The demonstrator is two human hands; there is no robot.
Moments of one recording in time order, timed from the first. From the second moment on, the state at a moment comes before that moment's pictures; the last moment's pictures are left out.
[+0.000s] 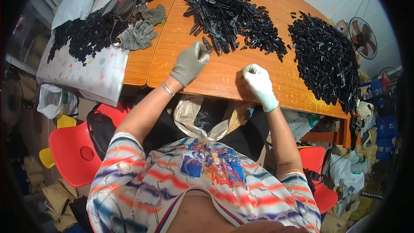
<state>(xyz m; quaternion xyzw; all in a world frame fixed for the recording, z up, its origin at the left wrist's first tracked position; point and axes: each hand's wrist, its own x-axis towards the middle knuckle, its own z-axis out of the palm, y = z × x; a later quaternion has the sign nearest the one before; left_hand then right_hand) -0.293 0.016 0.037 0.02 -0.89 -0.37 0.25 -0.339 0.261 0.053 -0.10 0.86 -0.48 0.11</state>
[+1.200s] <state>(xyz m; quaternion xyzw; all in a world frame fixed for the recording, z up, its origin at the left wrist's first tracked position) -0.260 0.074 0.049 0.07 -0.52 -0.85 -0.02 -0.305 0.203 0.071 -0.09 0.70 -0.70 0.03</state>
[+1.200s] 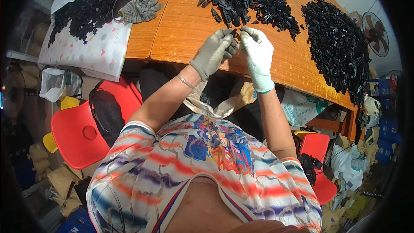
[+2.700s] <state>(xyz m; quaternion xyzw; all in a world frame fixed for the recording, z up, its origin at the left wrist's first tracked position) -0.282 0.092 0.043 0.09 -0.67 -0.74 0.06 -0.319 0.210 0.084 -0.24 0.94 -0.21 -0.10</state>
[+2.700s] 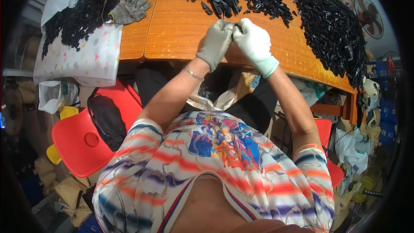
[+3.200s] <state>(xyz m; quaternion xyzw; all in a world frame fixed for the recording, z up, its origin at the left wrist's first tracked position) -0.227 0.085 0.042 0.04 -0.45 -0.89 -0.08 -0.281 0.235 0.063 -0.14 0.67 -0.69 0.24</state>
